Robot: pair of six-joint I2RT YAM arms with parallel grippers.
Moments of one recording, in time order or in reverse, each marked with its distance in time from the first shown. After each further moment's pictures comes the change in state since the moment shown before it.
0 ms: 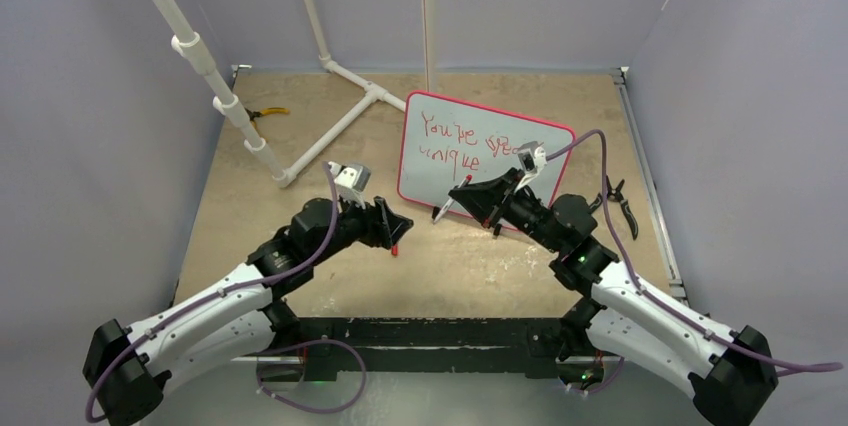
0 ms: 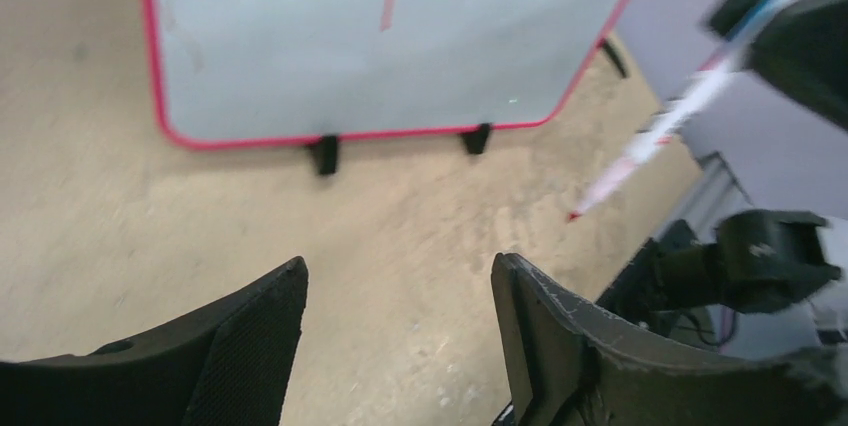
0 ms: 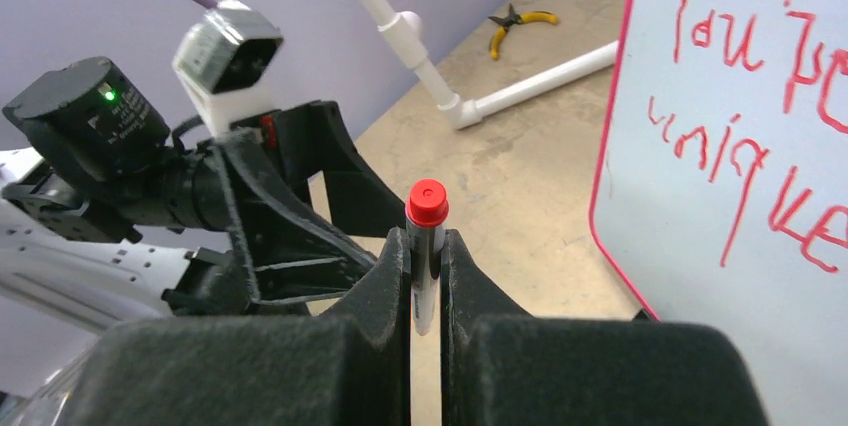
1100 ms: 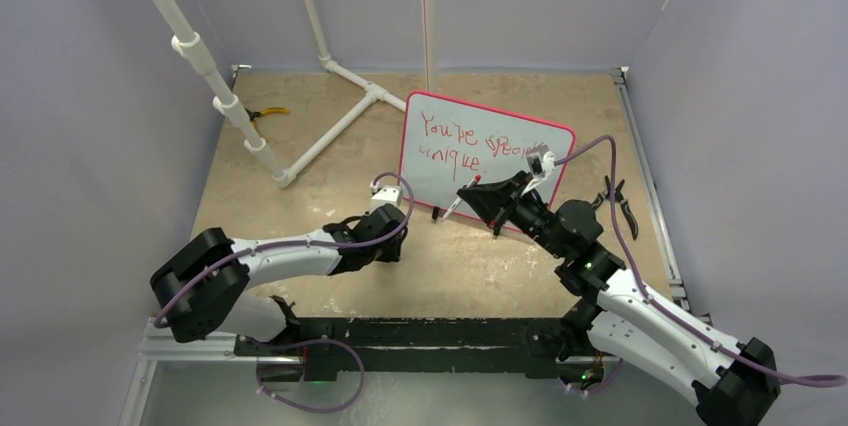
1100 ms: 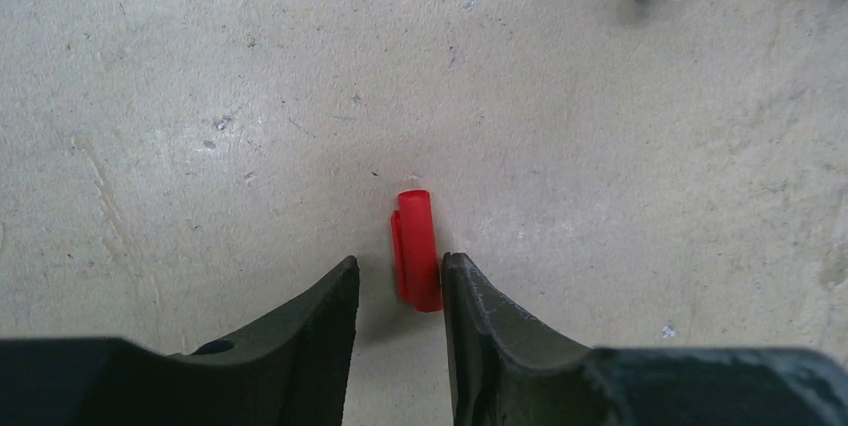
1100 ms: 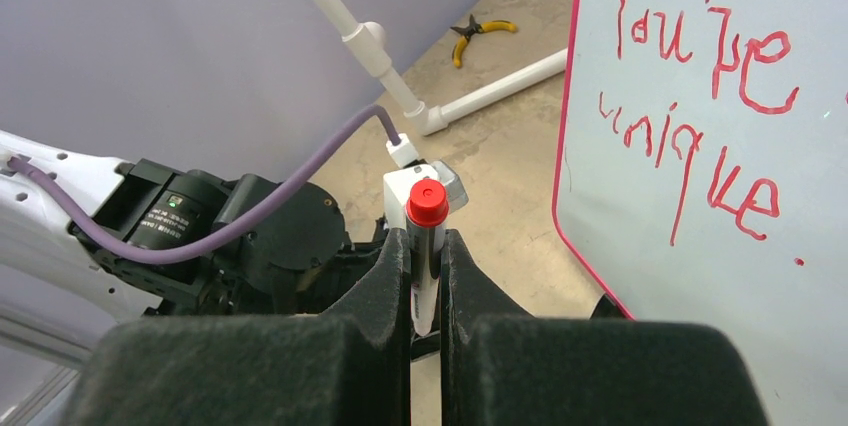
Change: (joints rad) left arm -0.120 0.583 0.103 -0.236 -0.381 -0.166; right arm 0.000 -0.071 -0.019 -0.071 0.091 -0.031
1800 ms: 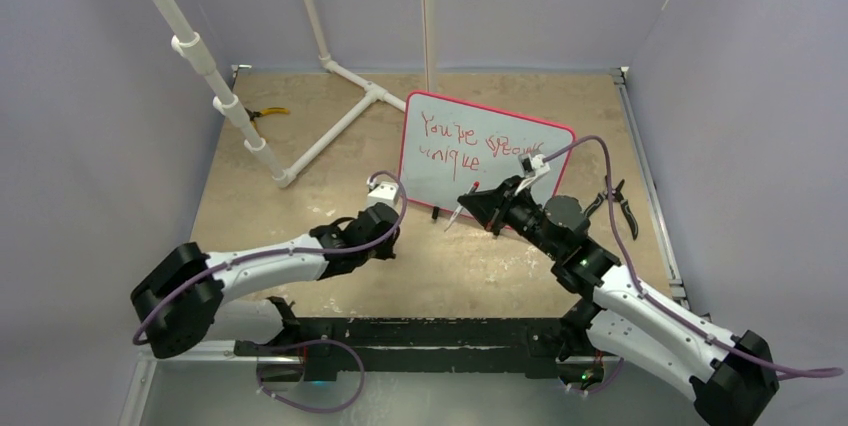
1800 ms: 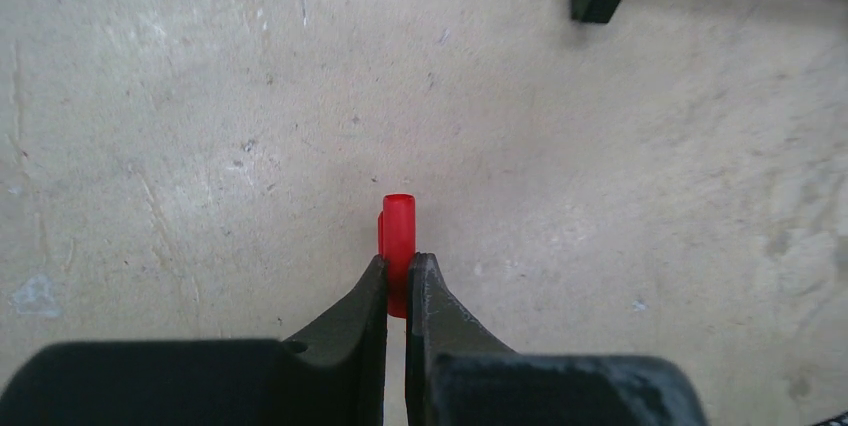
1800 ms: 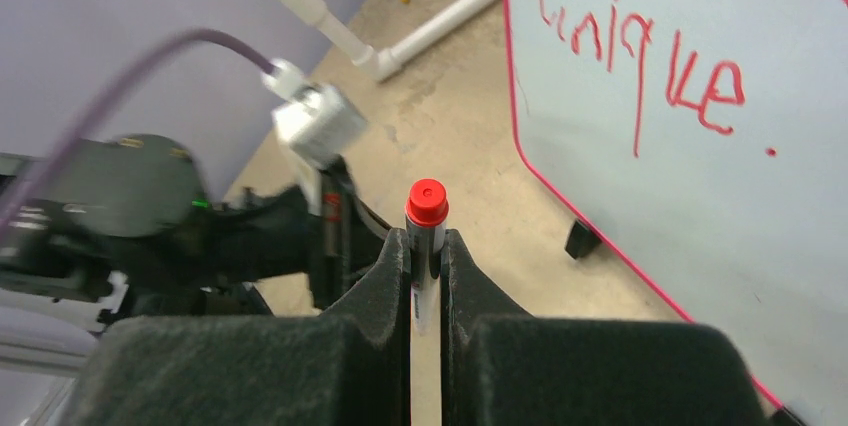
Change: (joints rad) left arm -0.005 -0.072 -0.016 -0.010 -0.017 0.072; right arm -0.003 0.024 -0.012 -0.101 0.053 0.061
